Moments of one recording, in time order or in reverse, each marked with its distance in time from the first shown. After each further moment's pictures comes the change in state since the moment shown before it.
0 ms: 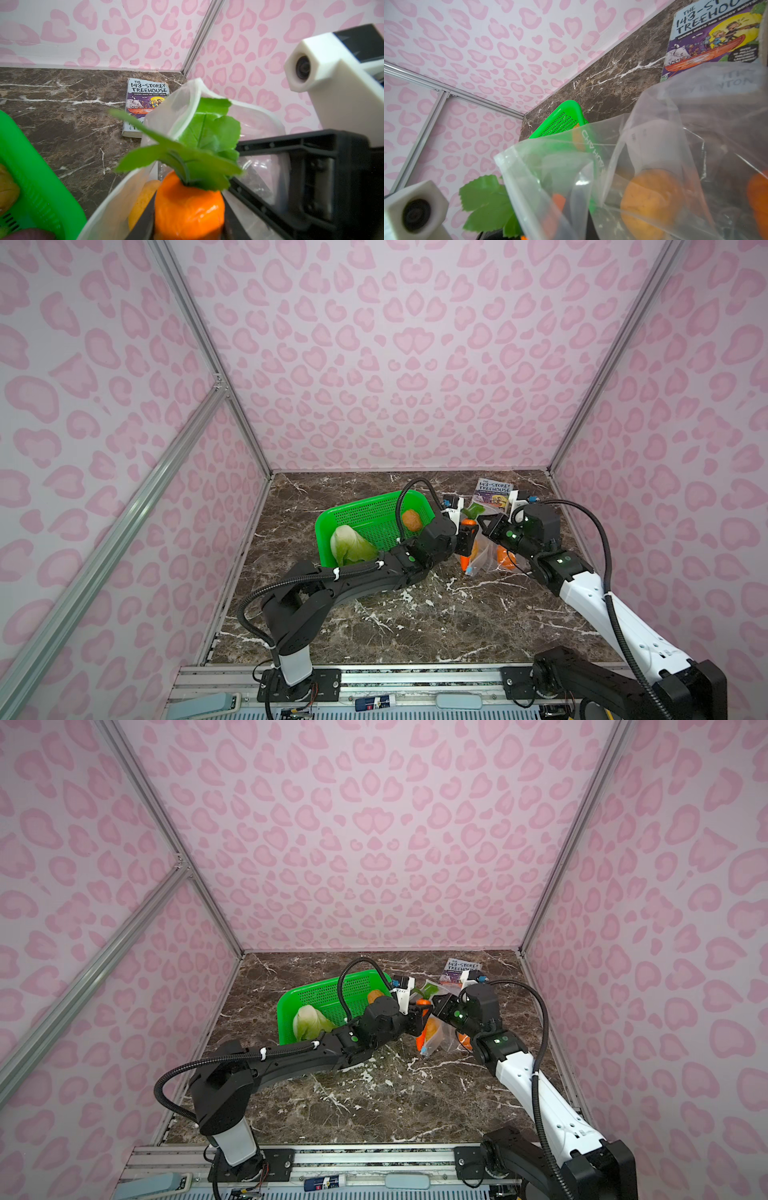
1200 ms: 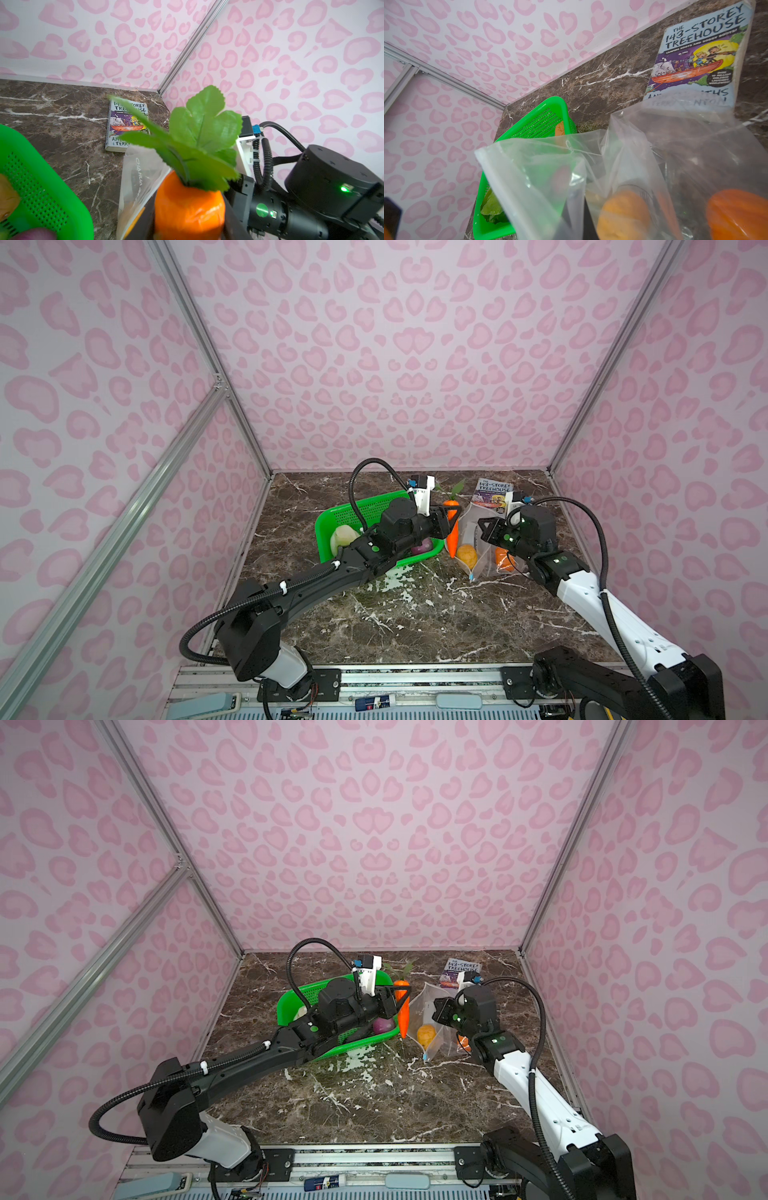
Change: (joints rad) left arm 0.132 -0.232 -0.093 0.010 0.226 -0.148; right arm -0.001 0.022 -0.024 0.001 0.034 -0.165
